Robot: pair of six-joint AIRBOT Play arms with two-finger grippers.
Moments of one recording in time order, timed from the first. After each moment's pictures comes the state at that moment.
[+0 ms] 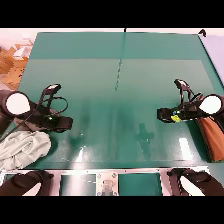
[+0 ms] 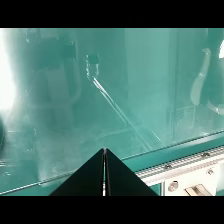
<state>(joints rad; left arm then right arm) -0.32 -0.88 0.87 1.30 -1.40 -1.75 0.09 -0.89 0.77 -1.31 1.17 1.69</state>
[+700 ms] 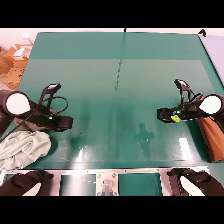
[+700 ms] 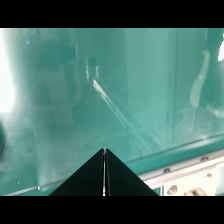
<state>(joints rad) -0.32 -0.88 0.87 1.30 -1.37 -1.75 0.09 -0.89 0.77 -1.31 1.17 1.69</state>
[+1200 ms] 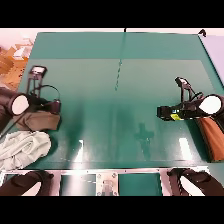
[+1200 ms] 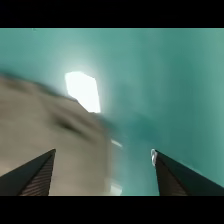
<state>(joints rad) -0.23 -0.91 0.87 1.78 -1.06 -1.78 0.09 -0.89 0.77 -1.31 1.12 1.69</state>
